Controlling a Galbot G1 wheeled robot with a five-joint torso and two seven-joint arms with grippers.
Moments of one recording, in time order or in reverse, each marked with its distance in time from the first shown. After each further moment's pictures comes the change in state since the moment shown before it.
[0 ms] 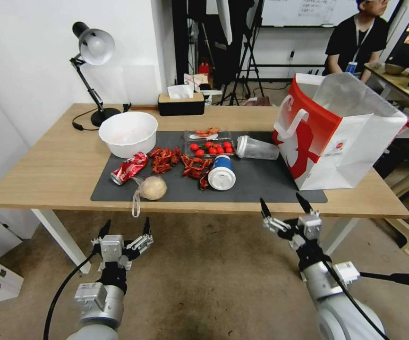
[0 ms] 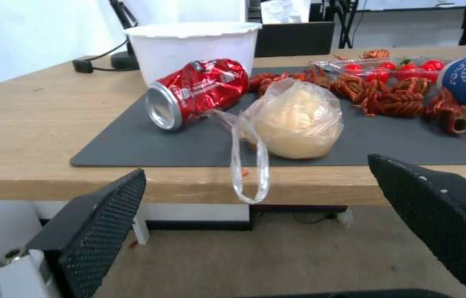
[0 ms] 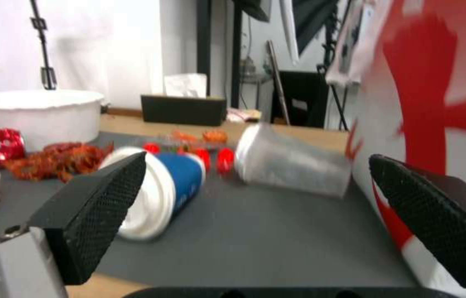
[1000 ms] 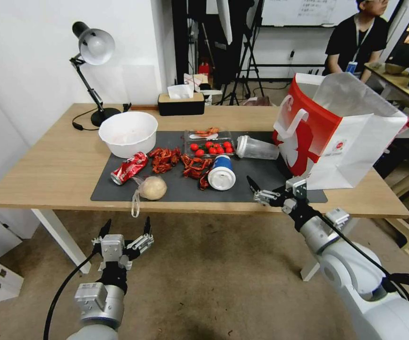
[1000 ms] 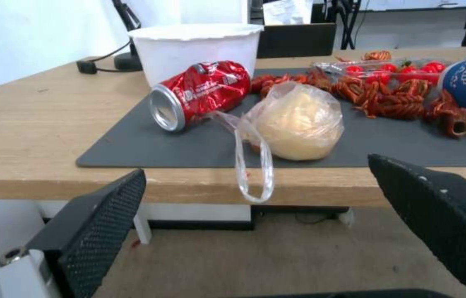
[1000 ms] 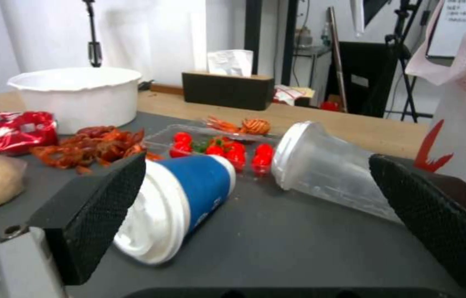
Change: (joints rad) left arm 0.017 -0.019 -0.006 -0.016 0.013 0.002 0.004; right arm 0.302 -0.208 -0.070 -0.115 0.241 -0.229 -0.055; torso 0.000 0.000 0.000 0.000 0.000
